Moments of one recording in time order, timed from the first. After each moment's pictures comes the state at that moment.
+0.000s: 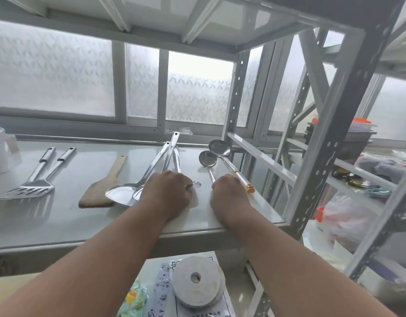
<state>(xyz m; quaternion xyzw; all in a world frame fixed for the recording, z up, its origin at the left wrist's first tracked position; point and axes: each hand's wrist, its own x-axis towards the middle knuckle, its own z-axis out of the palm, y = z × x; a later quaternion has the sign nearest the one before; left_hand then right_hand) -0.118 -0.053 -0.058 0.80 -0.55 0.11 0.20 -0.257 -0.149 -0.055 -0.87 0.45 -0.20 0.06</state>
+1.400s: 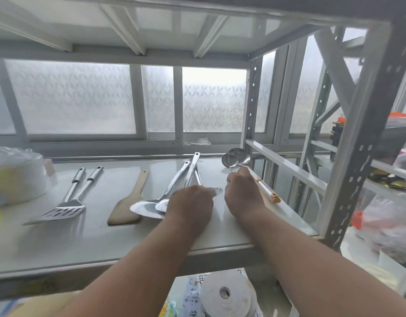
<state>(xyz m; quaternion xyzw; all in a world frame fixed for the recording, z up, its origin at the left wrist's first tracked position) -0.127 -0.048 -0.053 0.79 -0.57 0.18 0.16 -0.217 -0.184 -0.060 -0.85 0.38 -0.36 0.05</state>
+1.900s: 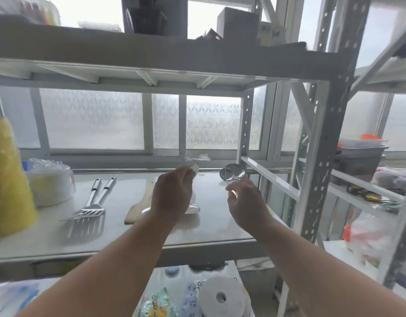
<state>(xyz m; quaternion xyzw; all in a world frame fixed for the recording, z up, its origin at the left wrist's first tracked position) -0.124 0.010 -0.002 0.70 -0.46 0.22 0.50 -0.283 -0.124 -0.029 -0.85 0.29 -0.43 0.09</state>
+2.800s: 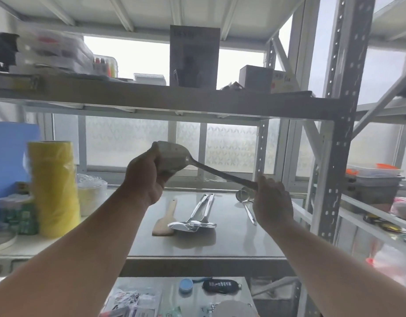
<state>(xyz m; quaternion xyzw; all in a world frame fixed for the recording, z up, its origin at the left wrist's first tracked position) -0.107 0.130 0.113 0.38 -0.26 -0.20 0.86 -0.295 -0.099 0.038 -0.82 0.39 -0.42 -0.08</state>
